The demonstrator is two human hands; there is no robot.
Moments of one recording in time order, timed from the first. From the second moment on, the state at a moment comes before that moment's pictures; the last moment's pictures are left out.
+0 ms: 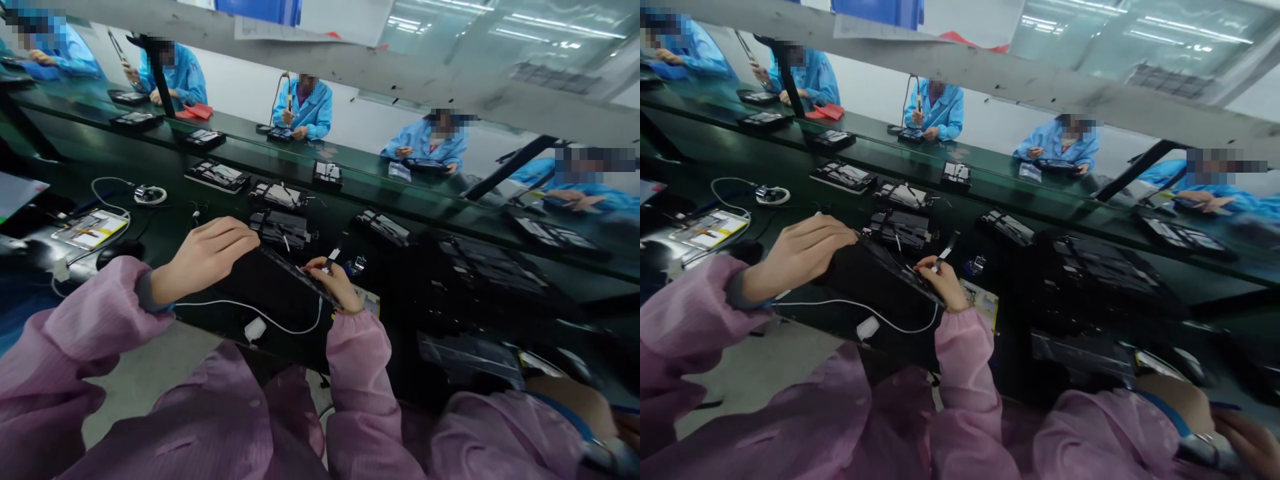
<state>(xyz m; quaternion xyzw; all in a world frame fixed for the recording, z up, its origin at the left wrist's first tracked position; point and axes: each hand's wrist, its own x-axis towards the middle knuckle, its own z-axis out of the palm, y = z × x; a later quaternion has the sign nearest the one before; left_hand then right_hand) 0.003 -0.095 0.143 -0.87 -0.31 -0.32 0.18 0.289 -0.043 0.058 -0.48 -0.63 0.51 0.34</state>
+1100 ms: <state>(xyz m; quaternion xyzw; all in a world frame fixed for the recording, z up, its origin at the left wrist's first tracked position) -0.018 0.023 0.080 -0.77 -0.47 -0.18 -0.38 0.298 -0.074 -0.002 -0.52 -0.28 0.44 0.67</state>
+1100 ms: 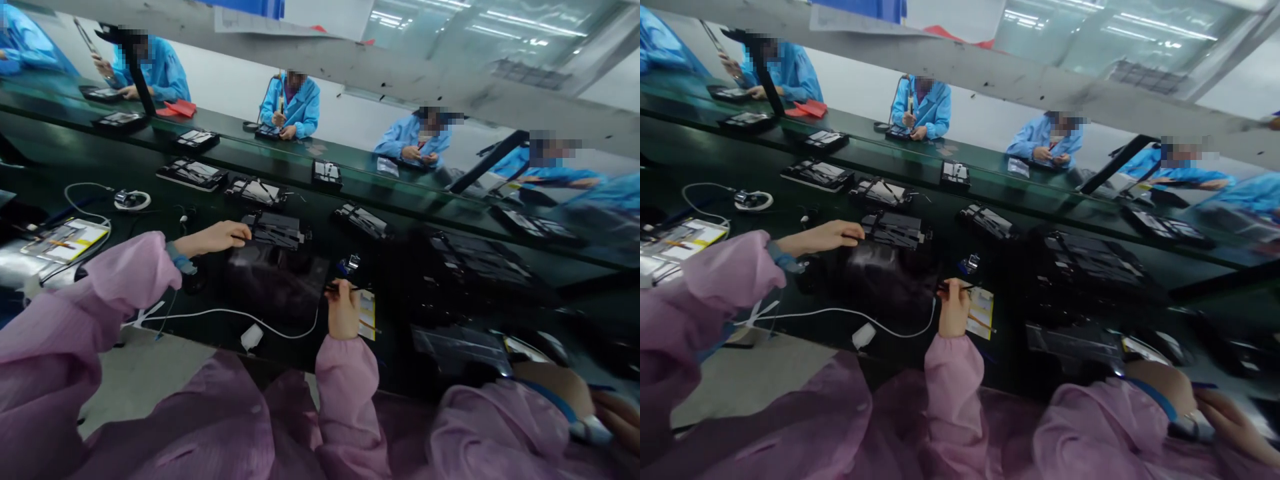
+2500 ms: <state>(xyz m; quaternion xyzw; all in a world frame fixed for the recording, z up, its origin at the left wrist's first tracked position) 0.172 -0.023 0.032 -0.93 -0.27 -0.12 -0.22 0.327 -0.092 -0.024 -0.59 -0.37 0.42 0.59</state>
